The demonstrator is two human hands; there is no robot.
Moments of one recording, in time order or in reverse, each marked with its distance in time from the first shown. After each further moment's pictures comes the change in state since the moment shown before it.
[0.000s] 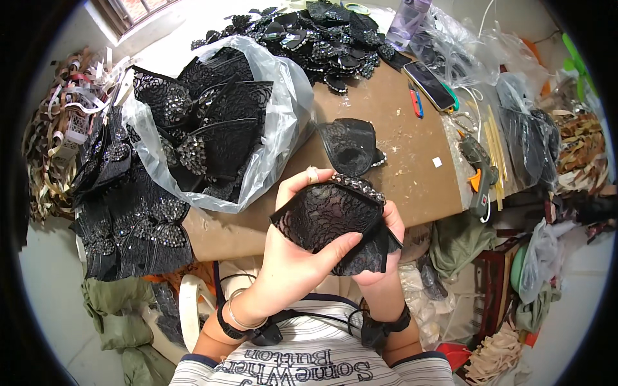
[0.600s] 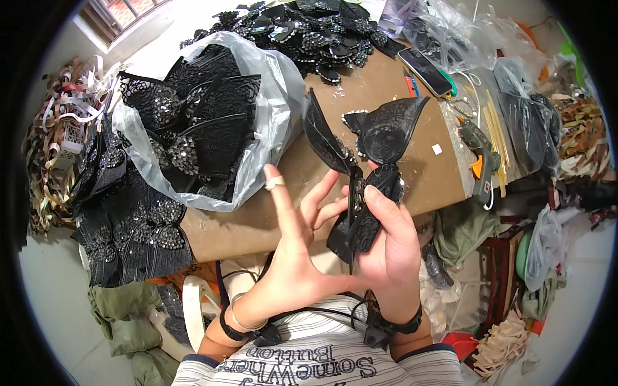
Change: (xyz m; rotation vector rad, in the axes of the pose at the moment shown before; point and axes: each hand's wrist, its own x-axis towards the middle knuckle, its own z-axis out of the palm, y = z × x) left_hand -0.012 -0.016 -0.006 0.072 -0.243 0.078; right_hand -0.010 -0.002 0.039 -0.462 0.385 -0.198
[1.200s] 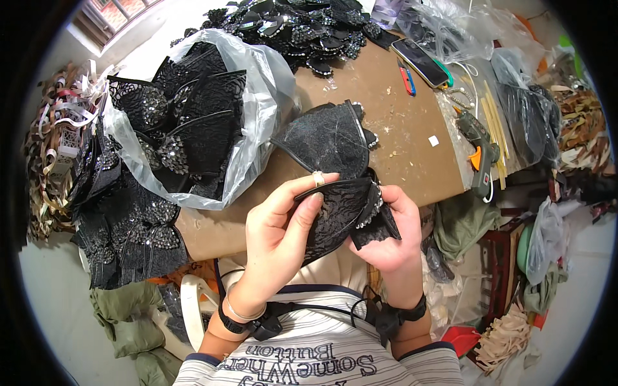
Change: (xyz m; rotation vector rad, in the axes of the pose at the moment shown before) left_hand 0.016 0.002 -0.007 0.077 0.191 -0.084; right_hand 0.018 -0.014 -0.042 0.403 -0.251 0.472
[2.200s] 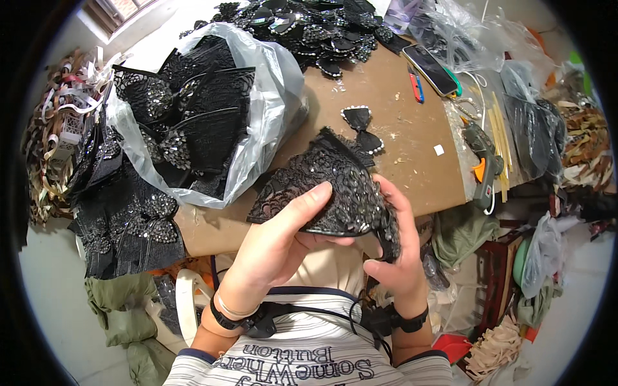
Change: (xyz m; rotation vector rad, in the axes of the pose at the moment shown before) left_hand 0.011 0.017 -0.001 -0.858 -0.113 -0.561; right_hand -0.022 0.010 0.001 -1.285 -0.029 -0.657
